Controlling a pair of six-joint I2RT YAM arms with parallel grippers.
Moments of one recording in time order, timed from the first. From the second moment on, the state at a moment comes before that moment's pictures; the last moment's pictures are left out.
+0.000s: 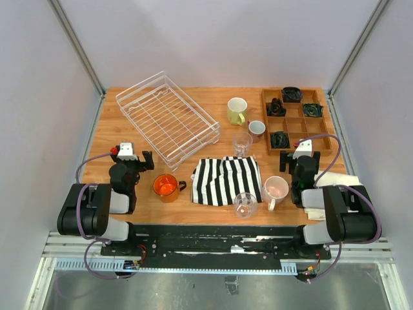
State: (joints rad) left arm 0.01 1.42 0.10 1.26 0.02 -0.05; right arm 0.06 1.40 0.22 0.86 0.27 -0.14
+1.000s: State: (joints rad) left arm 0.02 0.95 0.25 0.74 -0.07 -0.10; right arm 0.06 1.00 0.46 0.36 0.26 -0.13
